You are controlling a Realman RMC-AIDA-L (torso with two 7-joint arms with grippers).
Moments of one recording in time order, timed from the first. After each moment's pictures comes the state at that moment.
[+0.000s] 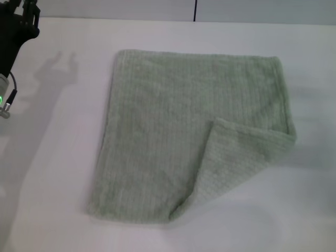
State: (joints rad) left arm -0.40 -2.07 1.53 0.34 -0.01 1.12 -0.48; right arm 0.40 2.09 1.29 0.25 -2.46 -1.30 -0.04
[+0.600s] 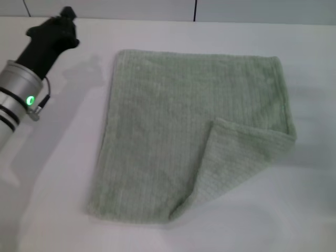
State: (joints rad) left arm -0.43 -2.06 1.67 0.38 -0.01 0.97 -0.60; right arm 0.40 2.09 1.29 0.25 -2.46 -1.30 -0.04
